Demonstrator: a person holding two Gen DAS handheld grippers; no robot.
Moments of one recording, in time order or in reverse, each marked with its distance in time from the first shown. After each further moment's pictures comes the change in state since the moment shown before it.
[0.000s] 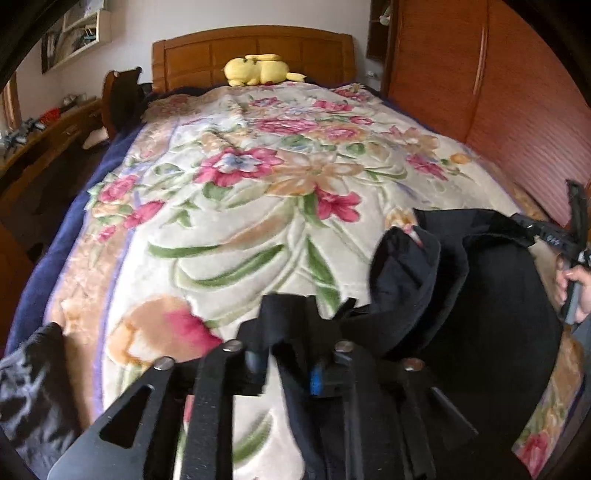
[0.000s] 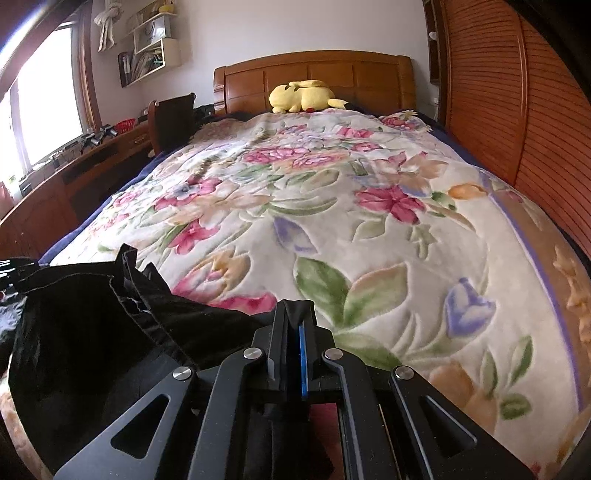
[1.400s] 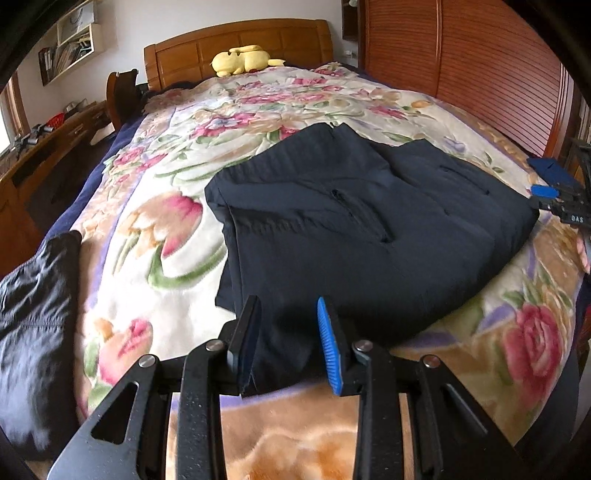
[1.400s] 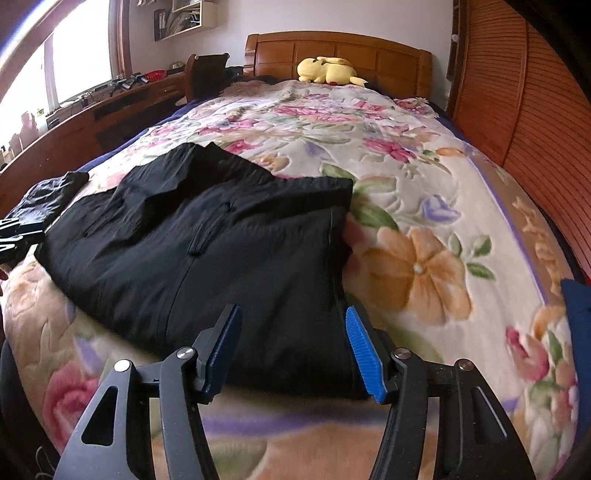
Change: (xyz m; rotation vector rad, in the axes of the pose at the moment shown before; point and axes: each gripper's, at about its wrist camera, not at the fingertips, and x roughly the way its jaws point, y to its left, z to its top) left arm -0.092 -0.066 -0.166 0.080 0.039 0.018; right arm -0.150 0.031 -0.130 -0.124 0.129 -0.015
